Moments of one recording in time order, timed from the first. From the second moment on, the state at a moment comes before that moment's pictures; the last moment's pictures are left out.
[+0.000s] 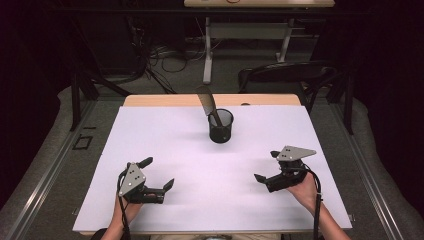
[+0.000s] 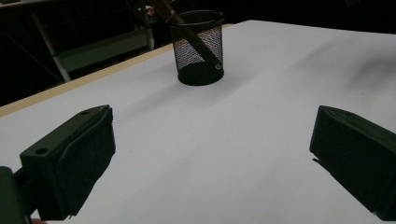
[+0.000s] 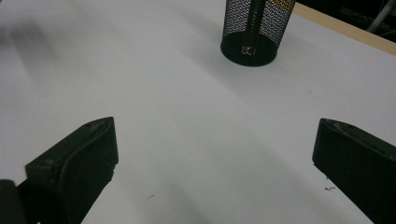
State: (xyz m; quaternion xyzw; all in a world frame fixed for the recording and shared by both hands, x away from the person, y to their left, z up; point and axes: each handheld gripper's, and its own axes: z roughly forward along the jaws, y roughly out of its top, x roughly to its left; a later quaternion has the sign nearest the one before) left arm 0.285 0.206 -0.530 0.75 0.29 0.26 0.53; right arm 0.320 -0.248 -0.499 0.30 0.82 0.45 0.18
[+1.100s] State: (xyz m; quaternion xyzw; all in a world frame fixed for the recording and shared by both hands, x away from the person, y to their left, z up) left arm 0.284 0.204 -0.531 0.76 0.29 0.26 0.52; right arm 0.289 -0.270 -0.514 0.32 0.81 0.45 0.20
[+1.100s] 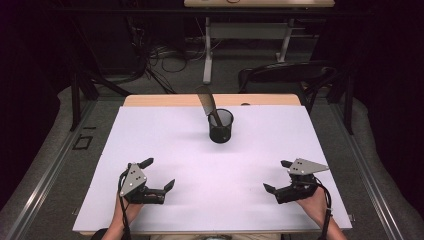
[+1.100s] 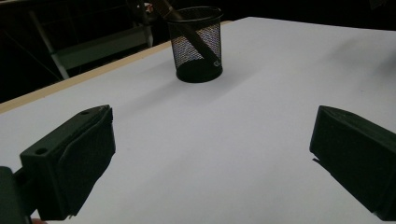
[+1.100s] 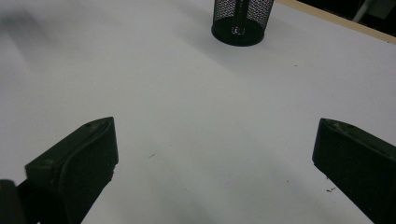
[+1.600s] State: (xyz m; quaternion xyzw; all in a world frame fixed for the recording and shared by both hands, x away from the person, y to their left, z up) left arm 0.284 0.204 -0.531 0.76 0.29 0.26 0.52; right arm 0.286 -0.270 -0.518 0.32 0.81 0.45 0.20
